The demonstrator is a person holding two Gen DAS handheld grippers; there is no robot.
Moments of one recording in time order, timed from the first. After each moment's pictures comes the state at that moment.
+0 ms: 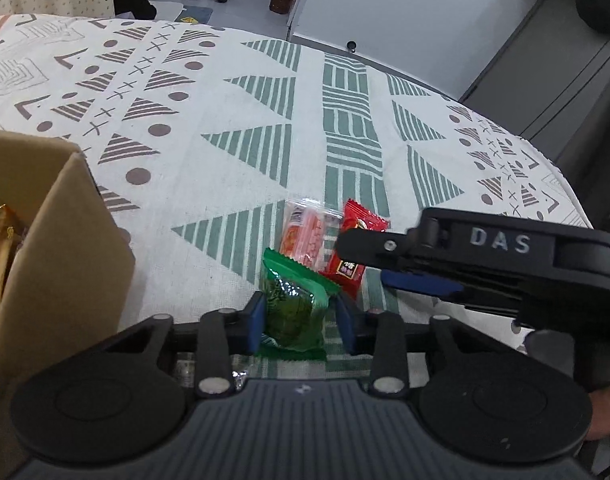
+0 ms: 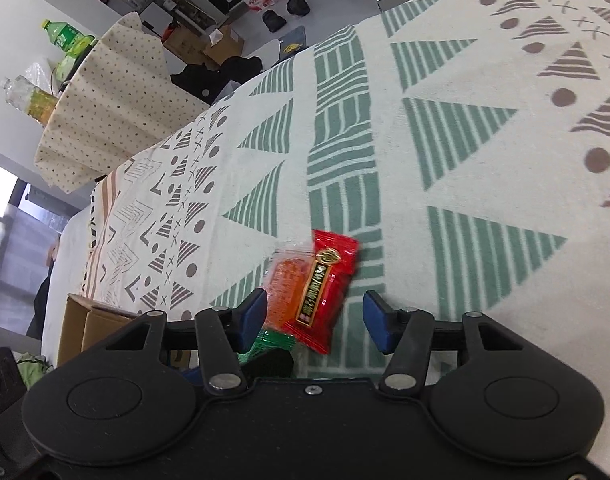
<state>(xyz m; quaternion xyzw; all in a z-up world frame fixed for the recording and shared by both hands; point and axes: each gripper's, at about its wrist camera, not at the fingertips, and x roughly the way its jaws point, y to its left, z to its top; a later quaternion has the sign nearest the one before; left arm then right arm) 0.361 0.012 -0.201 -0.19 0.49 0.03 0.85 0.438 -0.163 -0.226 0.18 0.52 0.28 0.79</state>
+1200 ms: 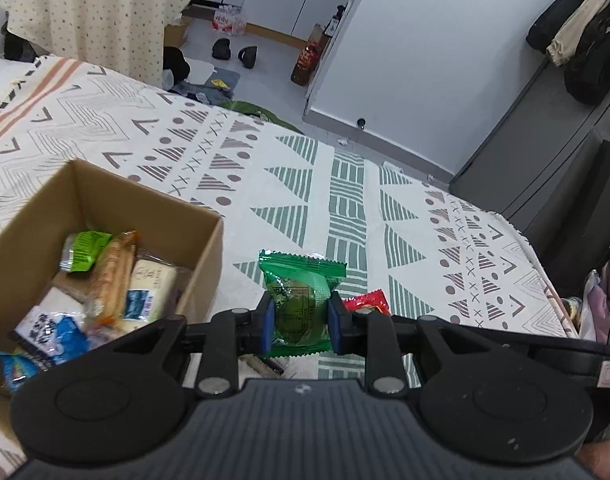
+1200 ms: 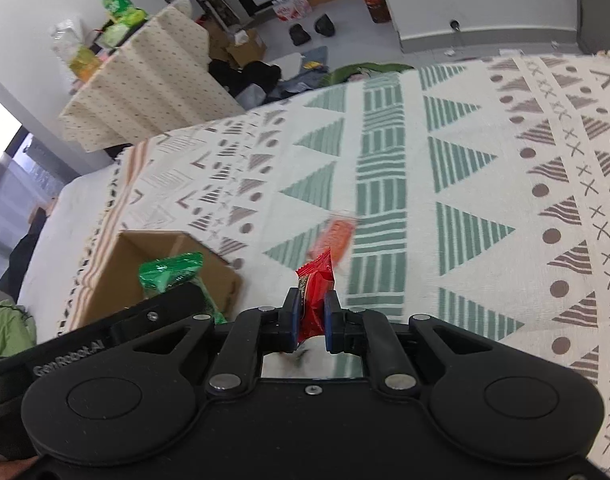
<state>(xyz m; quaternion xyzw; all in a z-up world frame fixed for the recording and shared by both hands) 0.271 0.032 -0.101 -0.22 0.40 0.07 0.89 0.352 -0.165 -0.133 0.09 0.48 0.28 0.82</state>
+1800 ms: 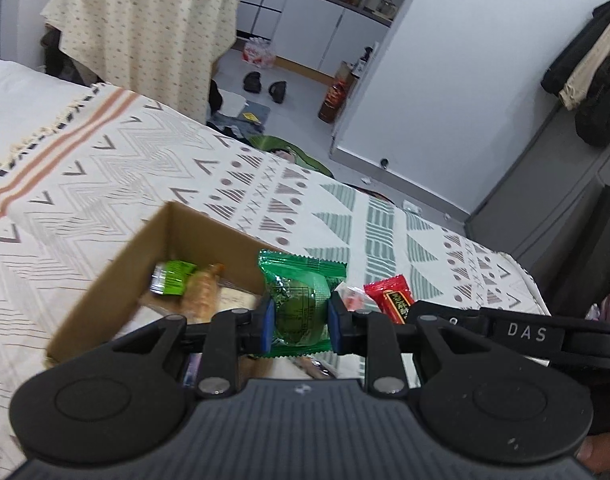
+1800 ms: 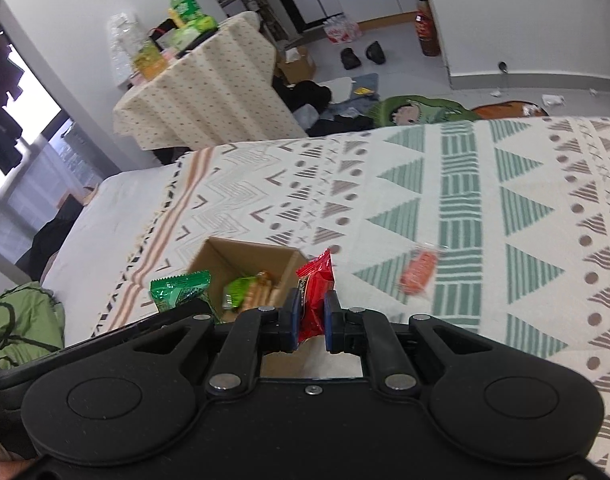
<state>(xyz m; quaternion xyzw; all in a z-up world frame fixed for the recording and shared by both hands) 0.216 0.084 -0.054 -0.23 0.36 0.12 0.90 0.316 -0.114 -0.077 0.07 0.44 0.34 0.83</state>
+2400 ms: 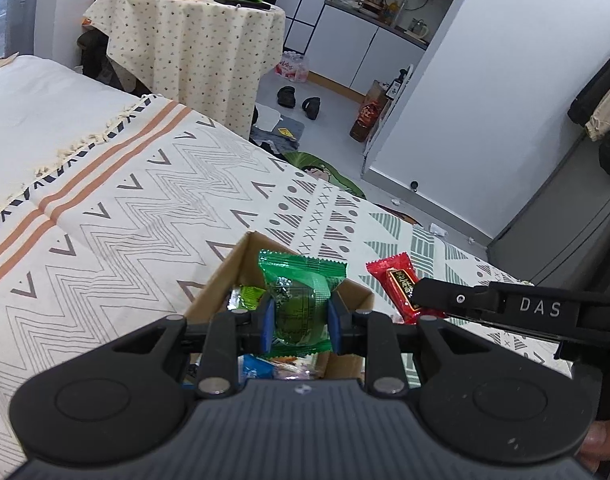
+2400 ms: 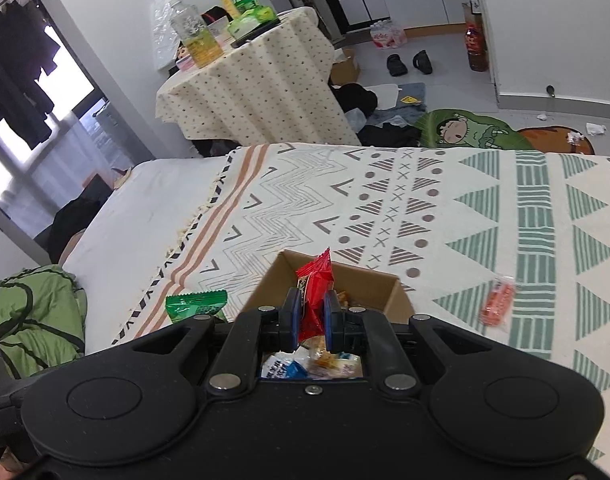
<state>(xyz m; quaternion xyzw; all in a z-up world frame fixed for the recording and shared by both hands) 0.190 0.145 -0.042 -0.24 0.34 0.15 0.89 0.304 -0.042 -0.052 0.05 0.42 0.38 0.82</state>
